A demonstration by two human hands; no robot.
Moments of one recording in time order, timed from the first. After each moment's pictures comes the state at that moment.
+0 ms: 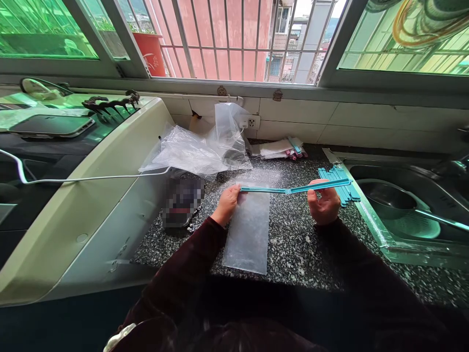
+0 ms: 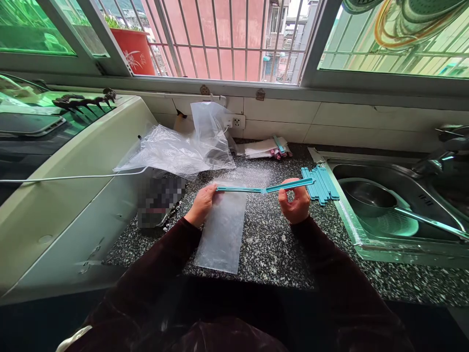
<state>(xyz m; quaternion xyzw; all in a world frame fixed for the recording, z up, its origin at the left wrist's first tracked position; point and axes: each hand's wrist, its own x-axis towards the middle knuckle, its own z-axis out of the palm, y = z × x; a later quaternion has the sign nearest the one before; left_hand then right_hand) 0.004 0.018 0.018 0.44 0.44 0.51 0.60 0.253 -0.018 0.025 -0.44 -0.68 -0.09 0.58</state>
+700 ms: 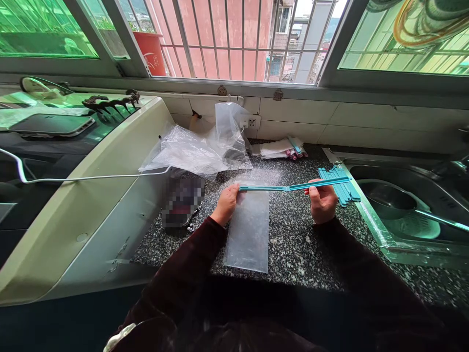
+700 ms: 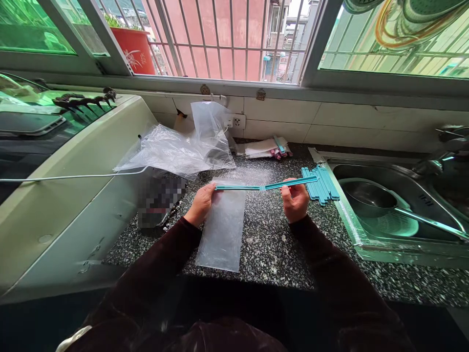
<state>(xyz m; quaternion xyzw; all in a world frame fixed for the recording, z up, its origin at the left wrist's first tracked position) 0.003 0.019 0.017 0.39 0.42 0.55 0.61 0.245 -0.012 0.018 -0.47 -0.55 0.11 0.68</state>
